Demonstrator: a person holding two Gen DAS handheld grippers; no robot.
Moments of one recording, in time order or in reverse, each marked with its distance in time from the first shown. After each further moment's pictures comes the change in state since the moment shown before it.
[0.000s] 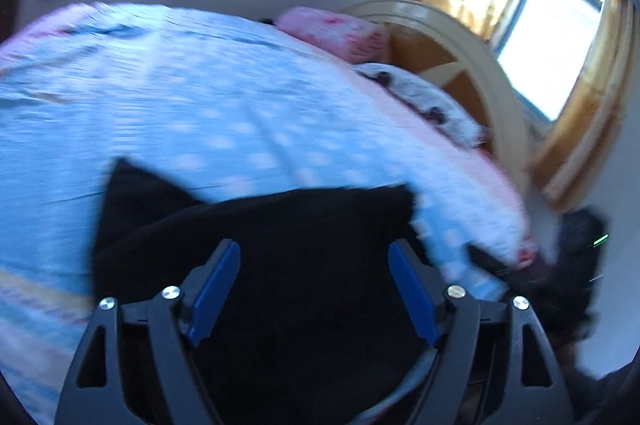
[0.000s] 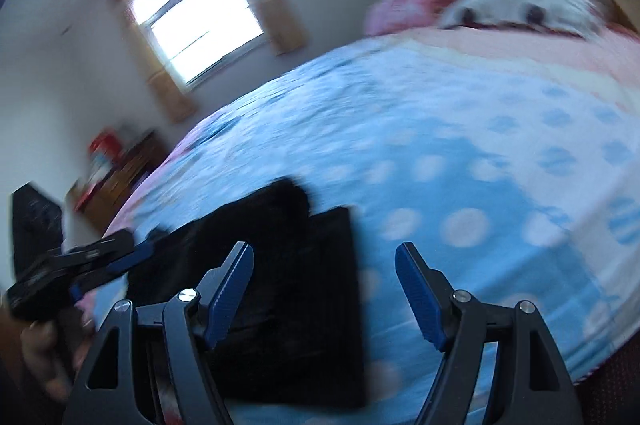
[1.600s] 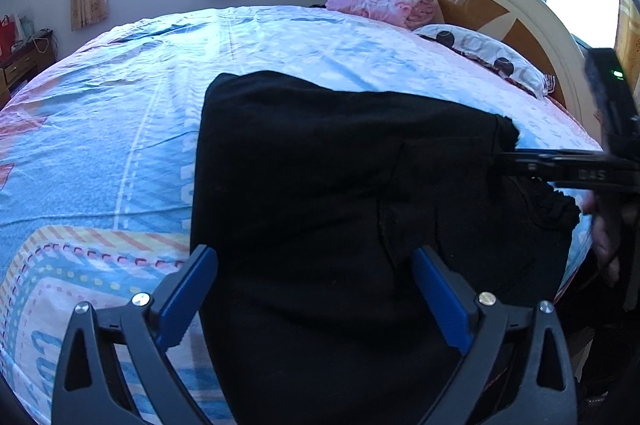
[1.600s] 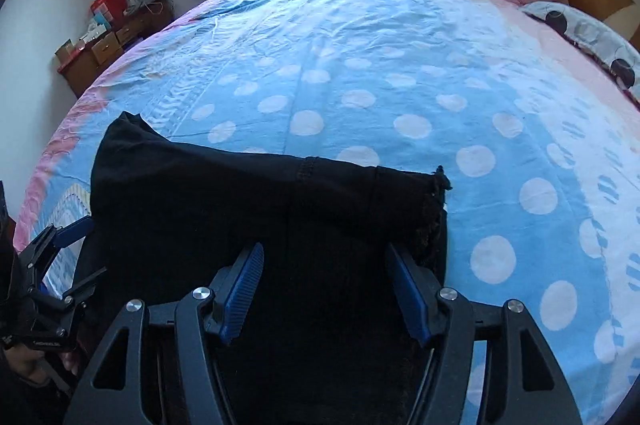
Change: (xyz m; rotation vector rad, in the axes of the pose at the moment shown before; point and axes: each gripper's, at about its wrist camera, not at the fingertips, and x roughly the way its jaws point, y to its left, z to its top) left arm 0.020 0.030 -0.046 0.108 0.058 0.264; right arm 0.087 0.038 0.015 -0.245 0.334 -0.144
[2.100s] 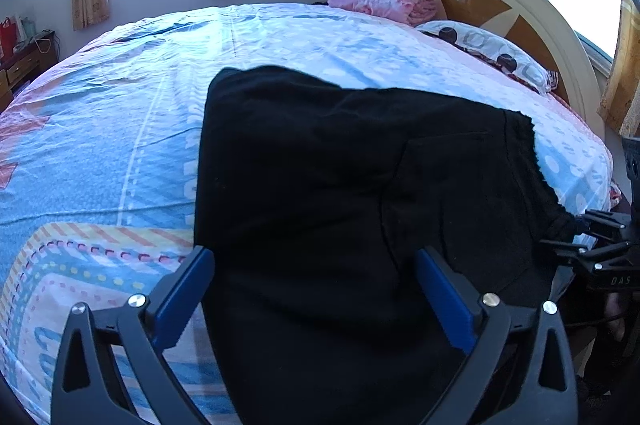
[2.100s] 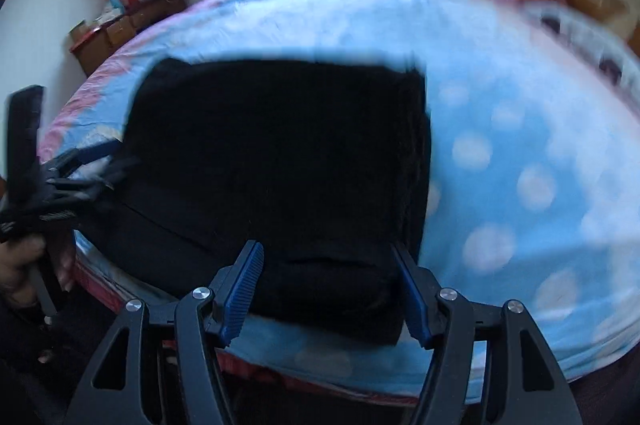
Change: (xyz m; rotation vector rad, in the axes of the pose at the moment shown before) left arm 0.000 -0.003 -0.002 0.010 0.008 0.016; right arm -0.016 -0.002 -0.070 -0.024 0.037 0.047
